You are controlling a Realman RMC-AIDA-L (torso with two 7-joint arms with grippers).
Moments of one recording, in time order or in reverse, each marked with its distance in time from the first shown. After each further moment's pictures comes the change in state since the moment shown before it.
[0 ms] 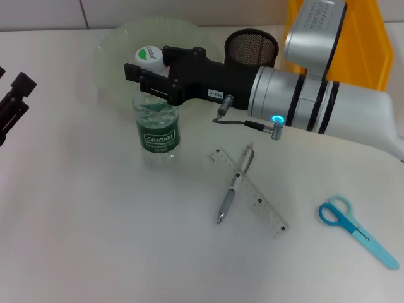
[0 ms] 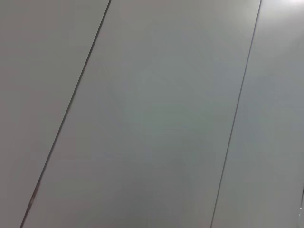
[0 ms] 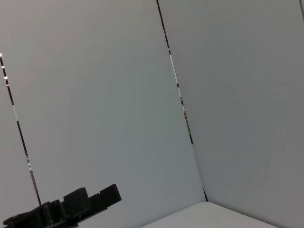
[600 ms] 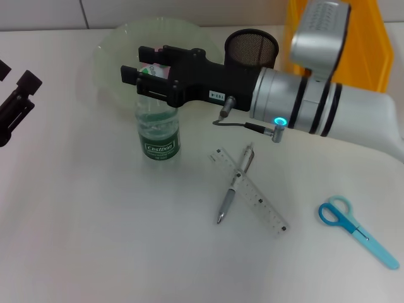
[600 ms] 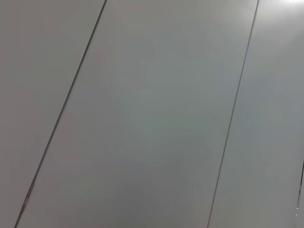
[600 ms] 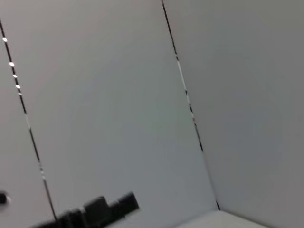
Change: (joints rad) left arm -0.014 0.001 0.000 -0.014 0.004 -0.001 0.007; right arm -0.013 0.000 -0.006 -0.006 0.000 -0.048 0.012
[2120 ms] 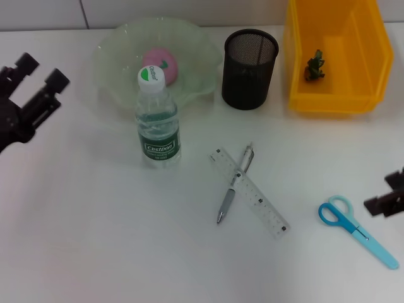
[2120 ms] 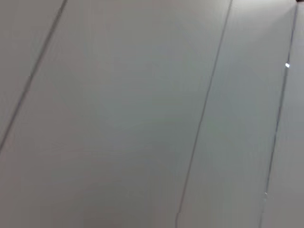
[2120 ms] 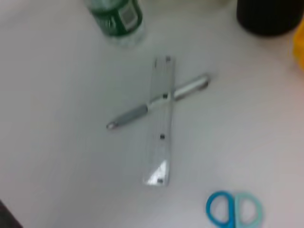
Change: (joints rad) left arm -0.043 0.002 0.035 0.001 0.021 -0.004 -0.003; right arm -0.613 -0.005 -0.575 -1.923 -0.817 -0.758 1.662
